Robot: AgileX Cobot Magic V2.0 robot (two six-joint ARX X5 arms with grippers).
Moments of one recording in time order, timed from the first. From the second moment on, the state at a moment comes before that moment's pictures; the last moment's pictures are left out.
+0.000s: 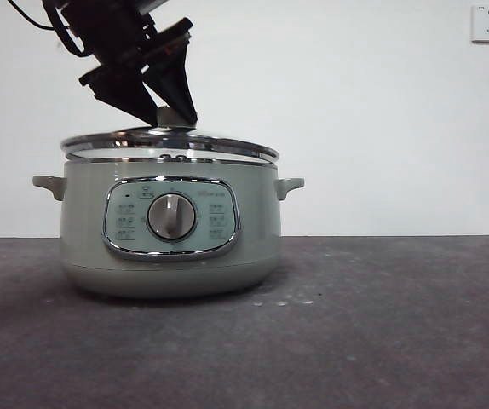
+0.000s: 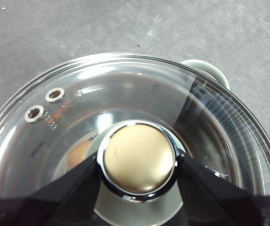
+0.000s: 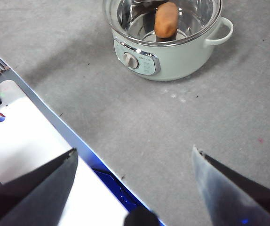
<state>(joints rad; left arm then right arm) -0.39 1.66 1.46 -0.55 0.22 0.13 0.60 0.84 1.45 -1.35 -0.22 -0.08</state>
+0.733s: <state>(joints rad) -0.40 1.67 1.47 -0.56 0.17 0.14 0.60 0.84 1.45 -1.35 -0.21 -0.07</state>
